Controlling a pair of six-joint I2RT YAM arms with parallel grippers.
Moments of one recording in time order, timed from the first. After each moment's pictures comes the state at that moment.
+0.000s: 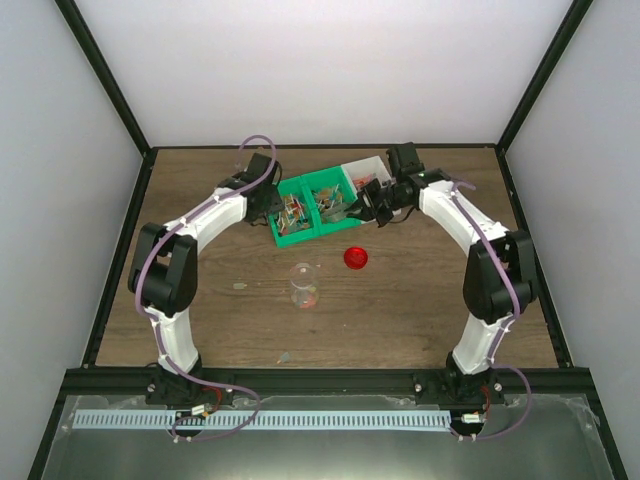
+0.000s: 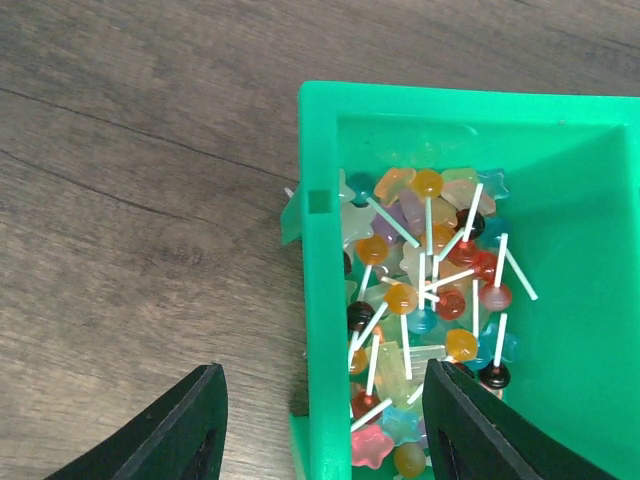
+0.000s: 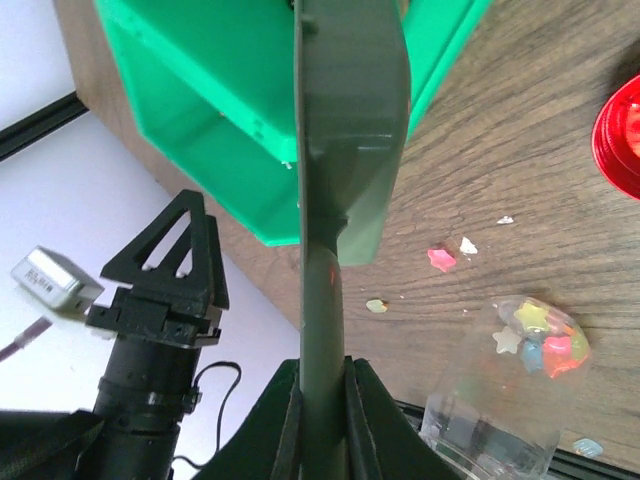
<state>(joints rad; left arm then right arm) -0.39 1.89 1.45 -0.57 -0.18 -0.67 0.32 1.77 1.47 -0.69 -0.68 1.28</state>
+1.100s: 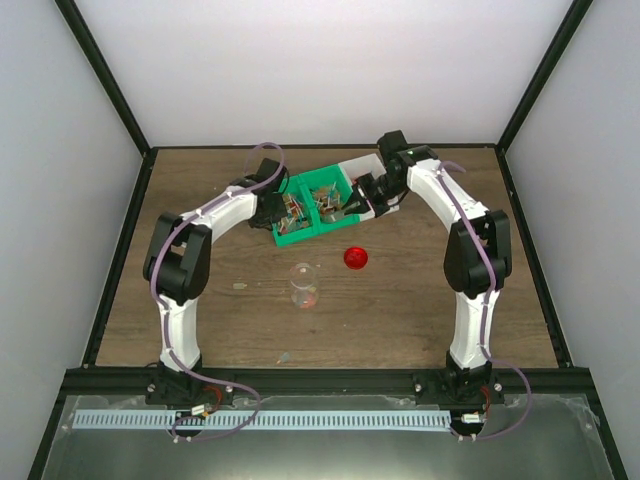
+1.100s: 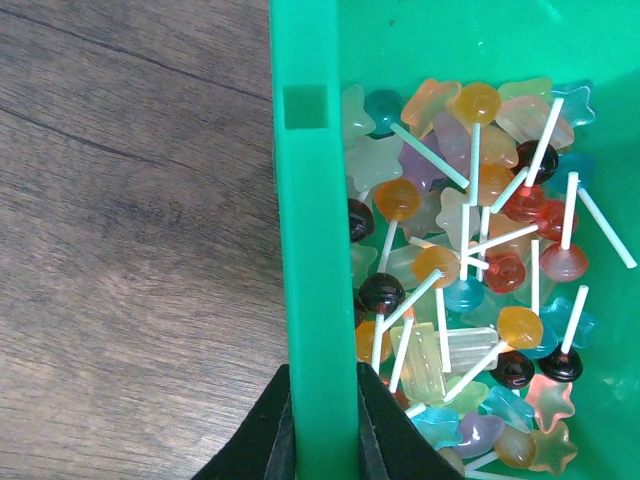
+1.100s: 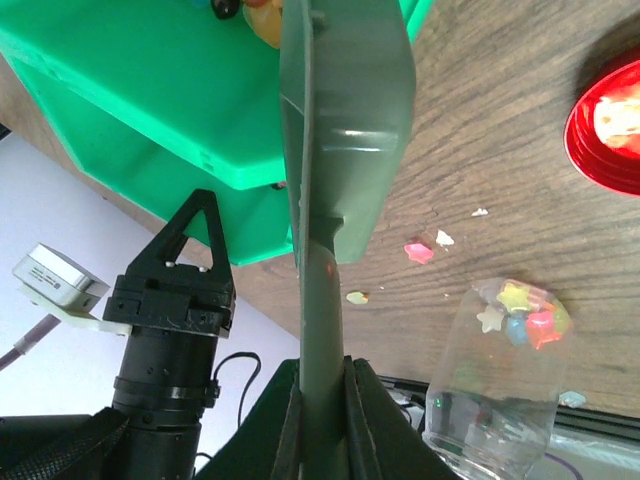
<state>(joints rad) -0.40 2.02 1.51 -0.64 -0.16 -0.71 0.32 2.02 1.79 -1.01 -0.70 1.25</state>
